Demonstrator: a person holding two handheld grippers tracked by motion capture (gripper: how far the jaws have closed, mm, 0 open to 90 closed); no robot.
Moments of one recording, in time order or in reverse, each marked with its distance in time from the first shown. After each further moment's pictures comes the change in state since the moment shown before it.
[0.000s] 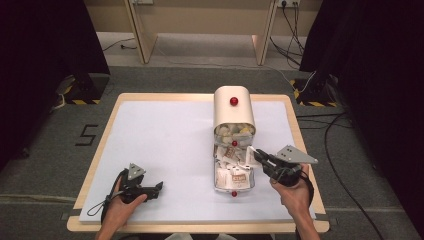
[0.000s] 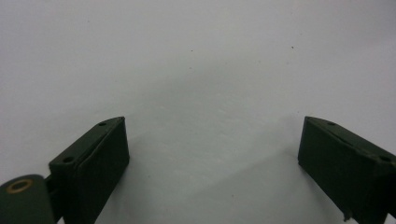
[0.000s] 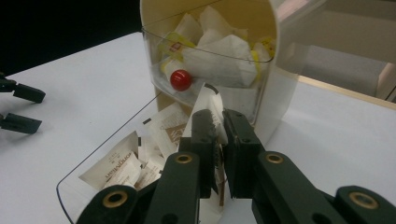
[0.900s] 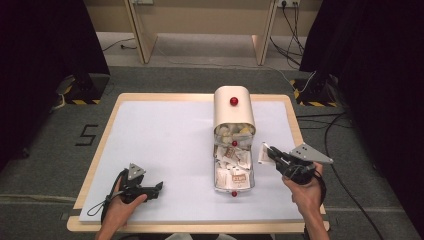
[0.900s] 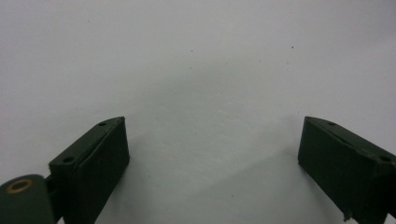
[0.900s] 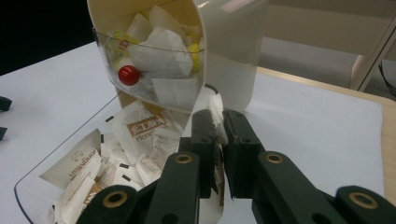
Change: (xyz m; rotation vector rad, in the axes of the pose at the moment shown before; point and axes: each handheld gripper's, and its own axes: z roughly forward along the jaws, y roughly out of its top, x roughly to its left) left arm 0.000 0.000 0.000 0.000 0.000 0.000; right arm -0.028 -0.007 -0.015 -0.007 -0.072 0.050
